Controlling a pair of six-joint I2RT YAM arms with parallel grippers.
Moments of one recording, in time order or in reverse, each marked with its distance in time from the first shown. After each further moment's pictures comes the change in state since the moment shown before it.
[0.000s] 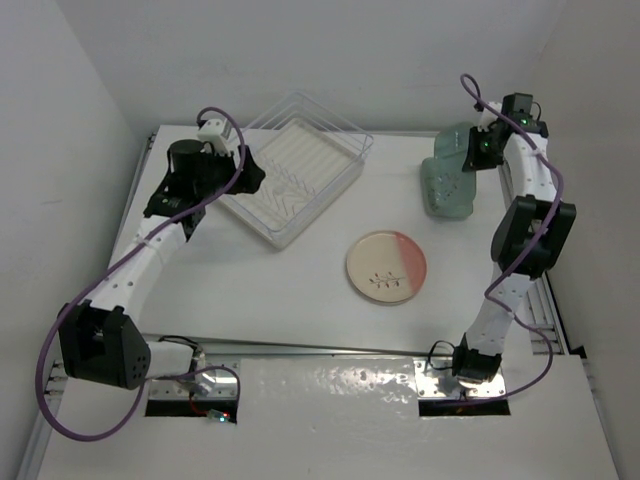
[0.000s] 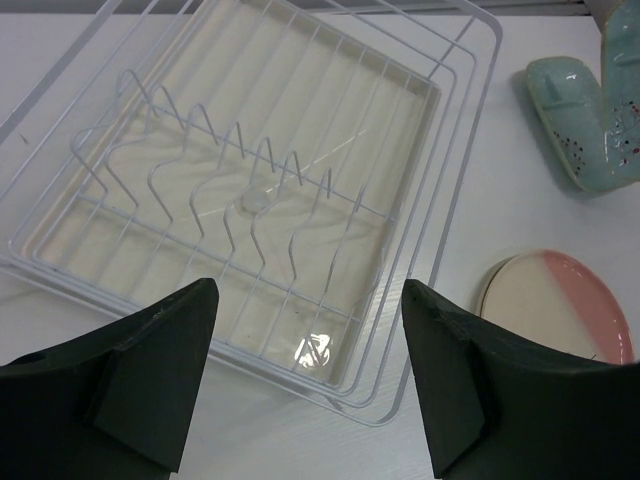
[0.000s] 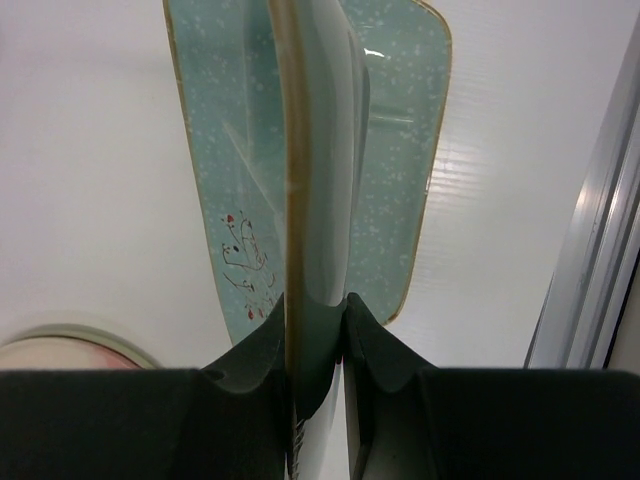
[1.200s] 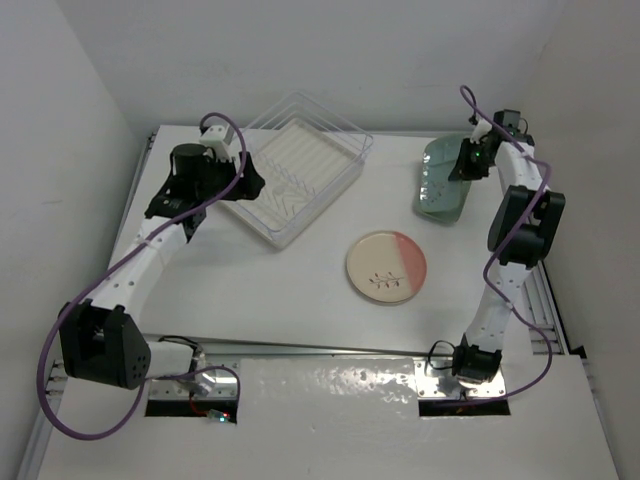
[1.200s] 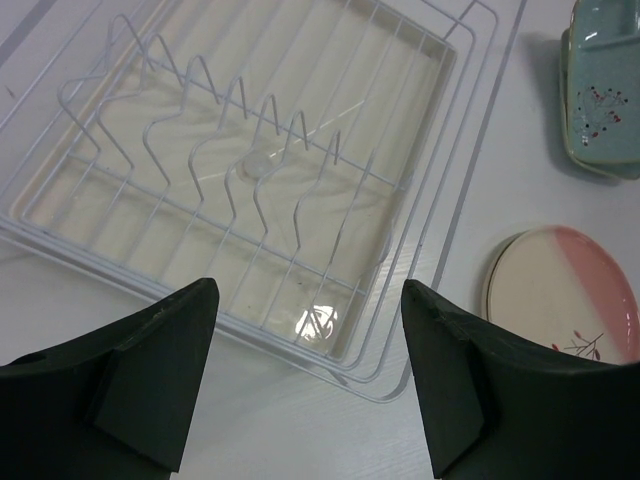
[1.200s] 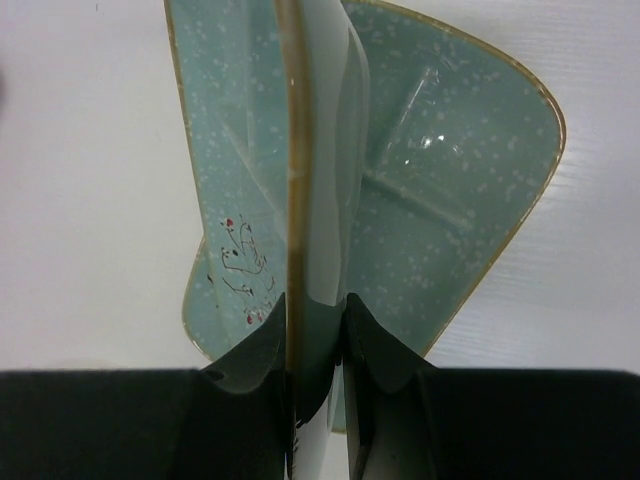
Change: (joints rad) left arm 0.000 0.004 -0.015 -0.052 -0.003 0.000; right arm -0.019 0.155 -0.017 0.117 -0.132 0.111
